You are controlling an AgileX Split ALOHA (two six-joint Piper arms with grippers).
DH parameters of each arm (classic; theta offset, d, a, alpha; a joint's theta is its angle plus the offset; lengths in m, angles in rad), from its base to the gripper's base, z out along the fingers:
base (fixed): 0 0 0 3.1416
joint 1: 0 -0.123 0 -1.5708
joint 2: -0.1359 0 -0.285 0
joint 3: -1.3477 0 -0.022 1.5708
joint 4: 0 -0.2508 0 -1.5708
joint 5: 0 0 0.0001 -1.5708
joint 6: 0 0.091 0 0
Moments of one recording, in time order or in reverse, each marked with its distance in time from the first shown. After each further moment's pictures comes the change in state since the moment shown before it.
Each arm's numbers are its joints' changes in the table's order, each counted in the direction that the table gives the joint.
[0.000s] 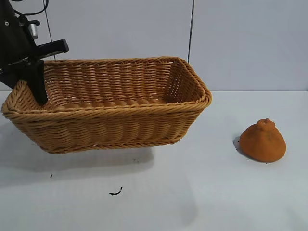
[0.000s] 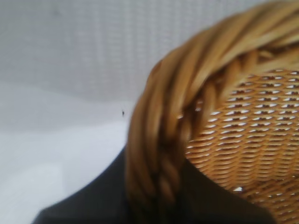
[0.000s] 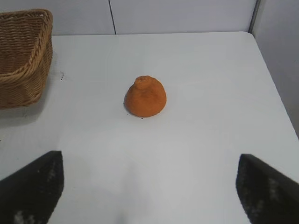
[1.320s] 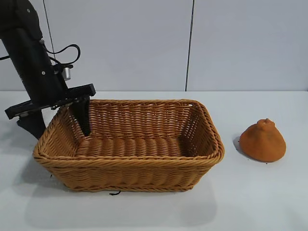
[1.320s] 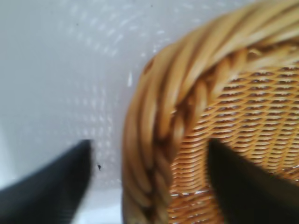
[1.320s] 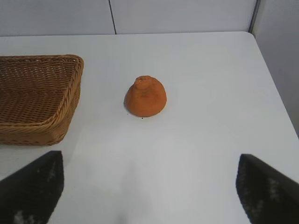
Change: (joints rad) left arm 0.058 -0.007 0.006 -0.028 0.082 0.025; right arm 0.000 0.000 0.000 0.000 -0.001 0.000
